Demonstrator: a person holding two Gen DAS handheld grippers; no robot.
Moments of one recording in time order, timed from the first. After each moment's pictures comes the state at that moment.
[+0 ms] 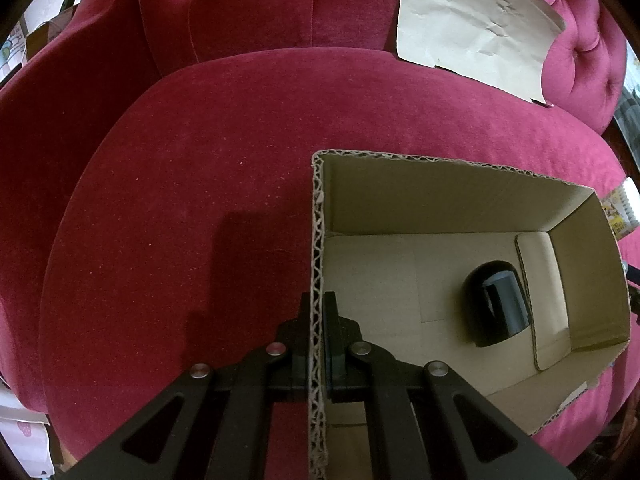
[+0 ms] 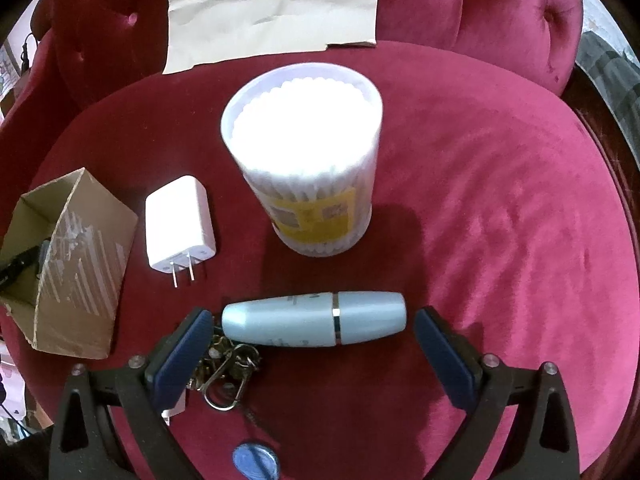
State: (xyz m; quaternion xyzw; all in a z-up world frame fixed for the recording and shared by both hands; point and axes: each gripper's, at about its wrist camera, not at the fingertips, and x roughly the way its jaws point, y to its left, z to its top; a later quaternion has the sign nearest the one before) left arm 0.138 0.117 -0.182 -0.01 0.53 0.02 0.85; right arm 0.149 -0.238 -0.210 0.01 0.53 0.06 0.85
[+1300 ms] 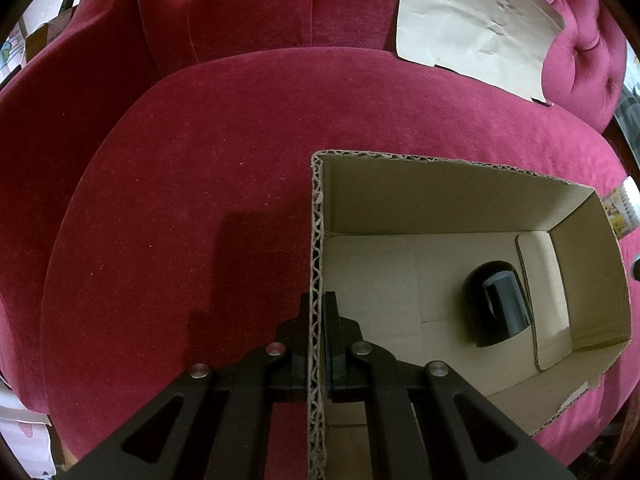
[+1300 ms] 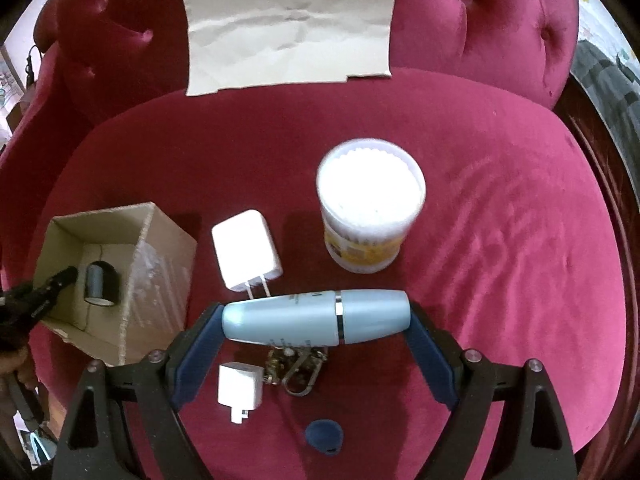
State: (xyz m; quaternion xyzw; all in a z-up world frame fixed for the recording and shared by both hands) left arm 0.139 0.113 -0.182 -0.01 0.53 0.03 0.85; right arm 0.148 -0.201 -0.158 0.02 0.52 0.05 0.85
